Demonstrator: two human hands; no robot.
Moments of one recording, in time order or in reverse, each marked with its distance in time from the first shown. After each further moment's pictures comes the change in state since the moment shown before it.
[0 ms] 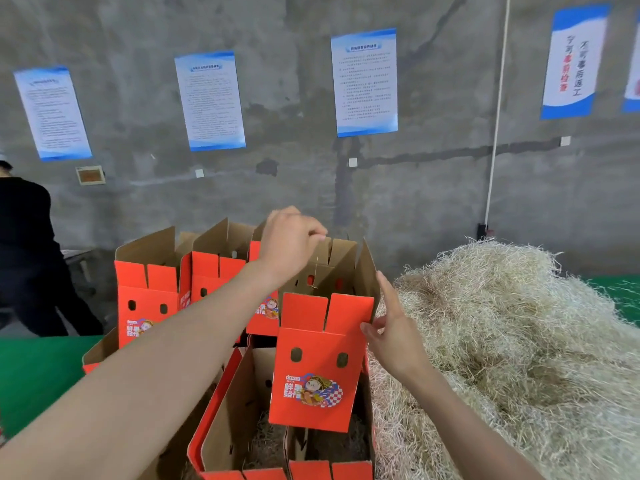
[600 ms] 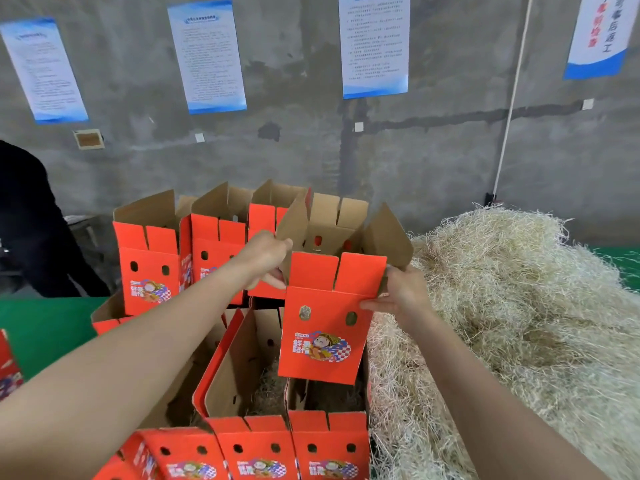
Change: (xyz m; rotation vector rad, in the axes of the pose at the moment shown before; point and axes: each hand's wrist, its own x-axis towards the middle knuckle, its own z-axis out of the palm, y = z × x) left_hand -0.054 -0.015 0.012 -0.670 -0.473 -0.913; right_hand 0.023 -0.004 -0.009 0.757 0.019 0.613
